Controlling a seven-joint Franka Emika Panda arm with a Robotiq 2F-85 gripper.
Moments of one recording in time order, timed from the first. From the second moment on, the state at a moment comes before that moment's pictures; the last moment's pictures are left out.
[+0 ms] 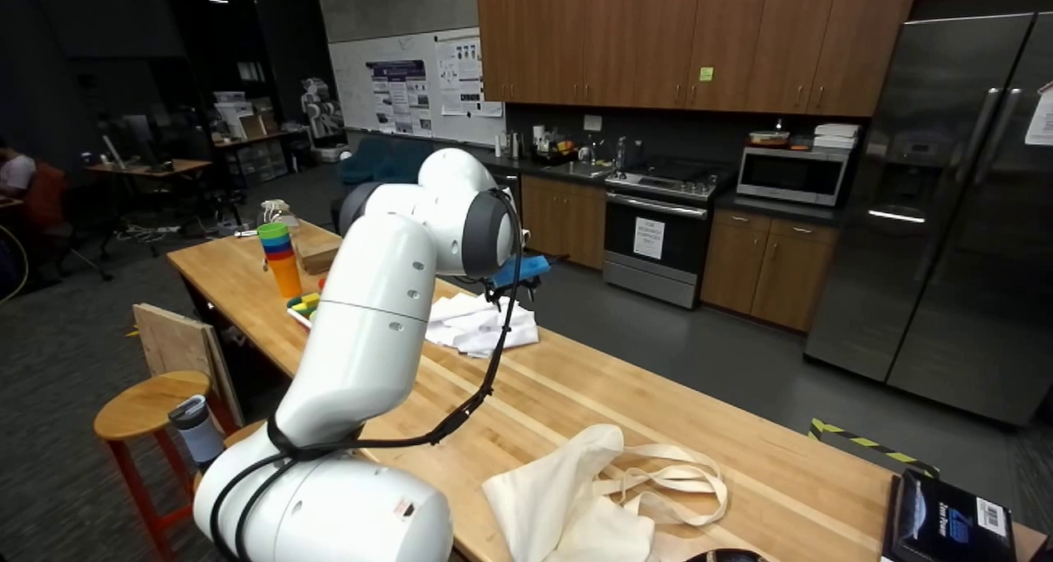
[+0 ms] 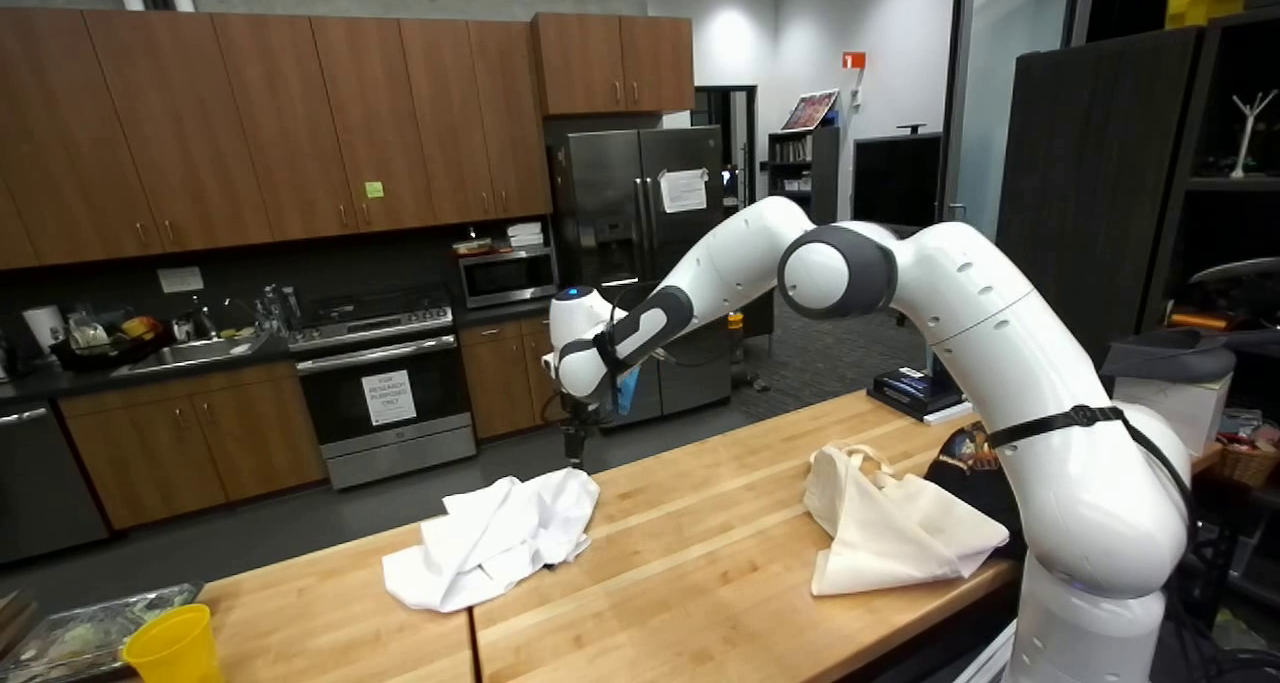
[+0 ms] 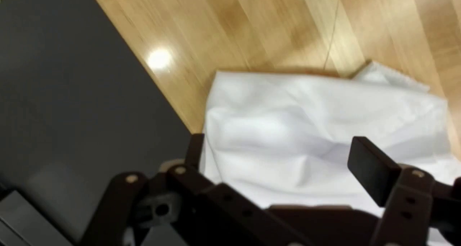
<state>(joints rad) 0.19 0.68 0.17 -1.48 -0.26 2.34 -0.37</state>
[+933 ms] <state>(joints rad) 0.19 1.02 0.30 -1.11 -0.09 2.23 -0.53</state>
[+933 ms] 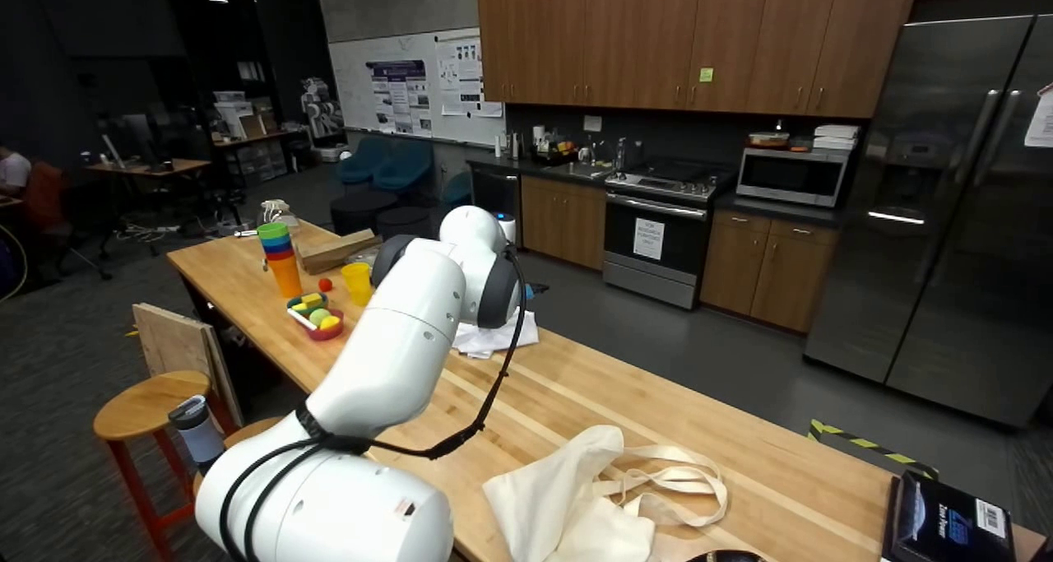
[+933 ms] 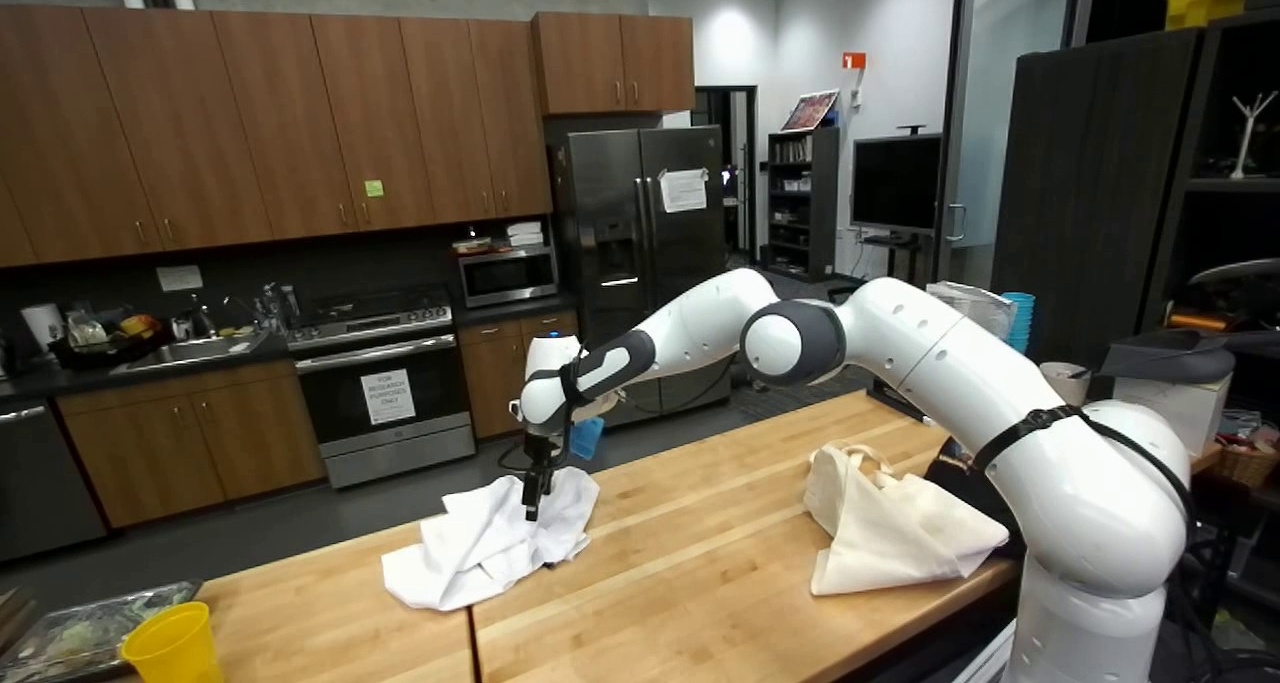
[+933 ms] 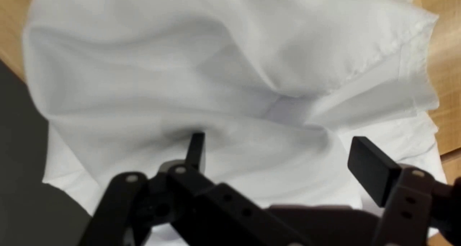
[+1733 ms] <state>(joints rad) 0.19 1.05 0.27 -1.04 -0.09 2.07 -0.54</state>
